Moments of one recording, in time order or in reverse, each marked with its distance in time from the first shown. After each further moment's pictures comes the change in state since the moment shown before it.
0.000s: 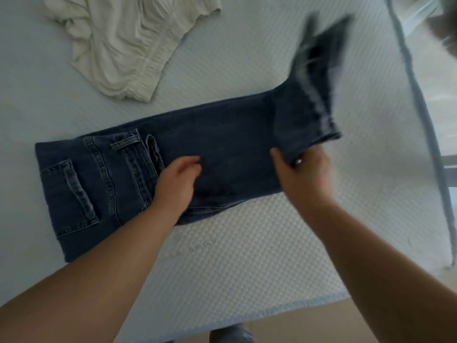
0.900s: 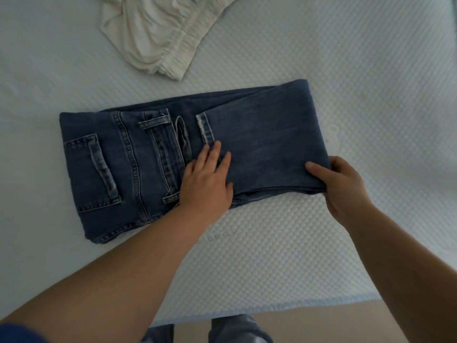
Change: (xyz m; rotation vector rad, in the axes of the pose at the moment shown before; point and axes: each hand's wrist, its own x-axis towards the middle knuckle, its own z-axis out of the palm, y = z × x) left_hand 0.003 -0.044 -0.006 1.130 -0.051 0.465; right_hand -0.002 0.032 0.013 0.545 -0.379 0.628
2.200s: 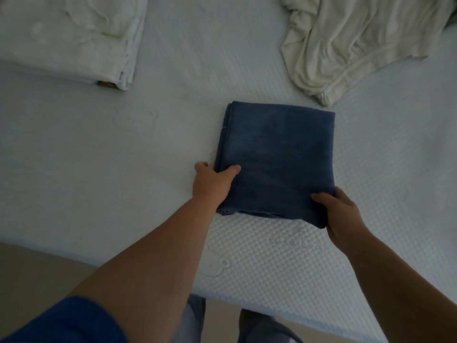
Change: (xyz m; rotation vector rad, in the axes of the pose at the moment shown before) left_hand -0.098 -0.192 -0.047 -1.264 0.177 -0.955; right_hand -0.096 -0.008 0.197 -0.214 -0.241 0.067
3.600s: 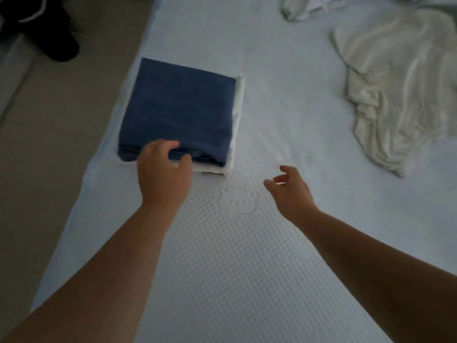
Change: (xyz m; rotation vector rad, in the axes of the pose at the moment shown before) left_hand 0.119 0.100 -0.333 0.293 0.454 0.700; right_hand 0.004 -0.135 0.349 -0.493 0.086 -0.336
